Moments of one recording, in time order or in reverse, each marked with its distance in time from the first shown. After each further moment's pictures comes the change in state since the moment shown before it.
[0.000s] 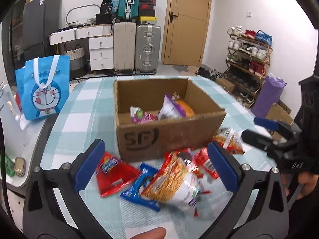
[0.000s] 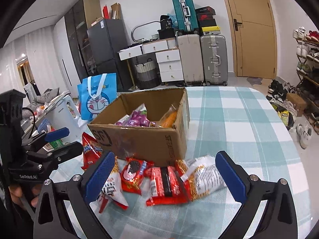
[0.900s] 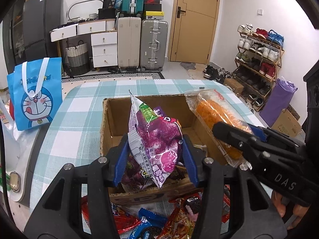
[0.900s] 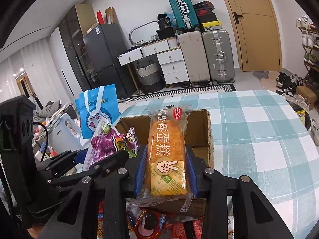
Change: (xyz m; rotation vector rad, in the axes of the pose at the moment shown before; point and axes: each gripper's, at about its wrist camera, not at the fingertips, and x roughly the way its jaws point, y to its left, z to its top) left arm 0.106 0.003 0.075 -0.033 0.040 0.031; right arm 0.089 0.017 0.073 0.083 0.005 0.061
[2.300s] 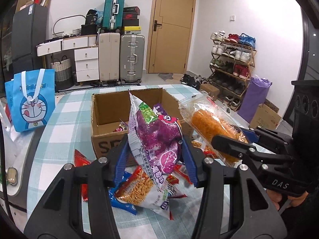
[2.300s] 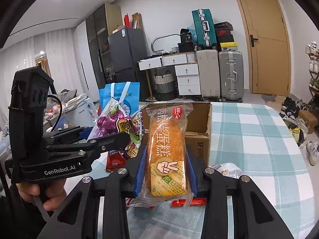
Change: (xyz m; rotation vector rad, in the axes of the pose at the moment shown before) left arm -0.175 -0.036 -0.077 0.072 -0.111 -0.136; right arm -0.119 0.025 -0.085 -0.175 -0.098 0.065
